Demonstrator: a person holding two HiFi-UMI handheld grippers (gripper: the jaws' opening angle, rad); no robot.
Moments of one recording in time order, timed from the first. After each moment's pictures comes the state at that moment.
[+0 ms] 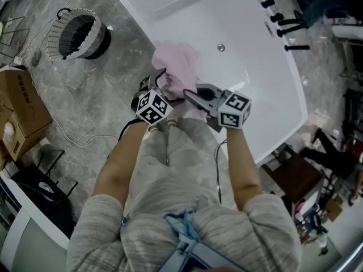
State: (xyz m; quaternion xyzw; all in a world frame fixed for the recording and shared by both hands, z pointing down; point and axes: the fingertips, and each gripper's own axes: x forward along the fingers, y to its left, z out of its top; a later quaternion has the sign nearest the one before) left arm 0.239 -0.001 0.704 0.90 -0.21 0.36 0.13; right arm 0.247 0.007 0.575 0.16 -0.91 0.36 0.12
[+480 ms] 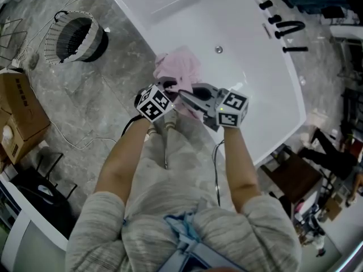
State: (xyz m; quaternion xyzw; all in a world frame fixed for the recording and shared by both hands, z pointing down) left arm 0.265 -0.017 0.699 0.92 -0.17 0.32 0.17; right arm 0.235 -0.008 0.565 0.13 -0.92 0.36 0.10
